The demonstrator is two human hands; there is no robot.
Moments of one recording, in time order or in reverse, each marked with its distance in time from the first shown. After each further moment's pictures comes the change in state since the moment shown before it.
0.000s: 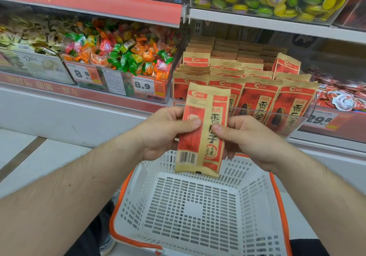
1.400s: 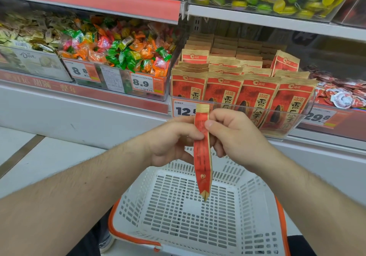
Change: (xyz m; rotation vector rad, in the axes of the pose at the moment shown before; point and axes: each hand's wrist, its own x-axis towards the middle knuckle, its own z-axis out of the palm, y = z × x) left_hand 0.006 -0.017 0.009 -0.014 -0.257 -0.001; right_hand -0.004 -0.009 0.027 -0.163 0.200 -0.180
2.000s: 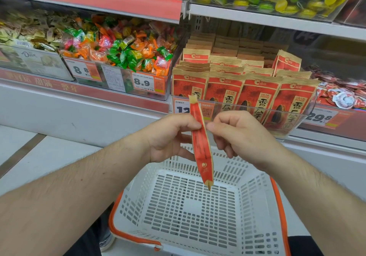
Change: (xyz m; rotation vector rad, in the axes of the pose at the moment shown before) left_hand 0.002 0.004 -0.003 -0.084 0.143 -0.079; right_hand -0.003 -0.002 -0.013 -0.018 -0.068 0.044
